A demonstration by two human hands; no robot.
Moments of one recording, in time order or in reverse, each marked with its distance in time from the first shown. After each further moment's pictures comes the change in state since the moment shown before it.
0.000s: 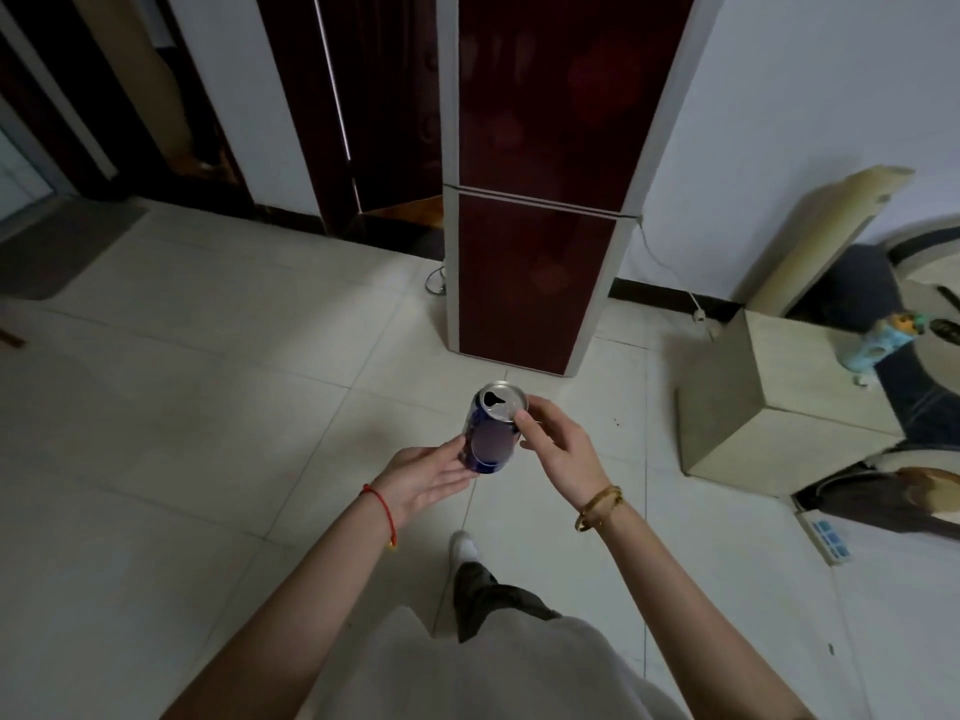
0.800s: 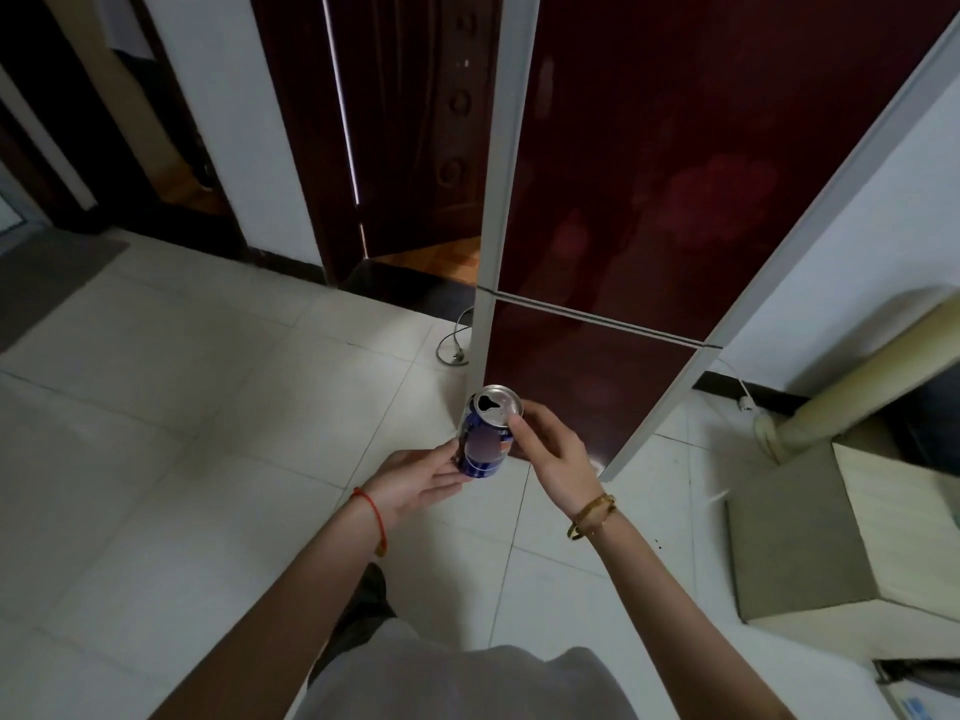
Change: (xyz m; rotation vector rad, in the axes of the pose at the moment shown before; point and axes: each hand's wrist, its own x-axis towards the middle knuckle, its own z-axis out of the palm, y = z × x) left_hand 0.285 0.290 -0.106 0.013 0.054 -0.011; right_hand 0.413 -0.054 0.057 0.010 -0.009 0.021
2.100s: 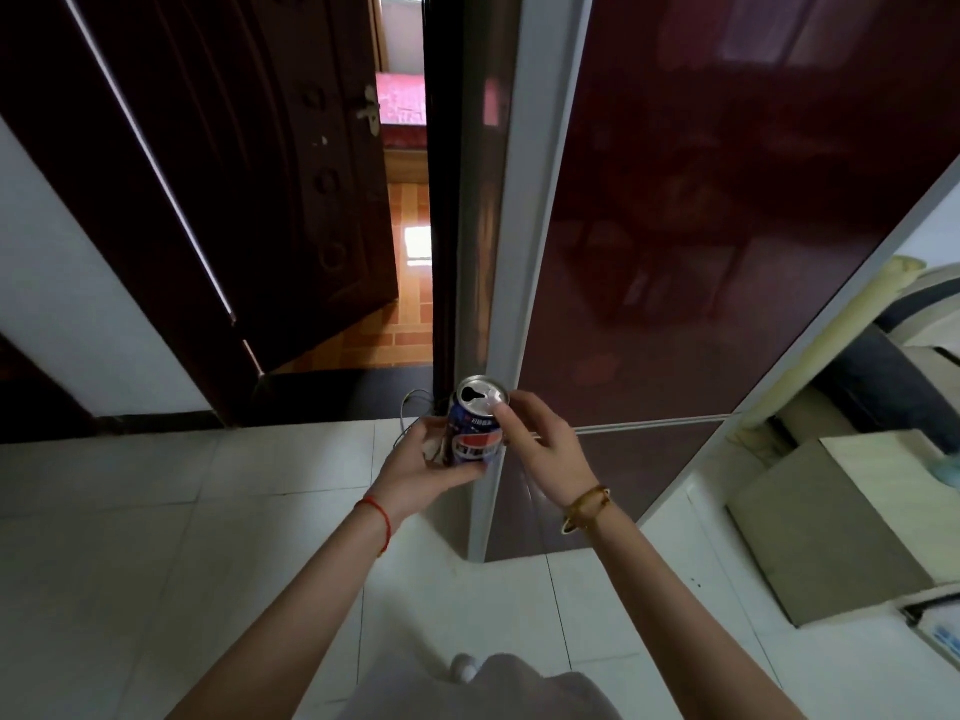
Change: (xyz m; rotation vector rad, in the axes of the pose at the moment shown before) left_hand 0.244 0.311 -0.099 0.644 -0.253 0.449; right_hand 0.335 -0.106 0.086 -0.011 0.397 -0.036
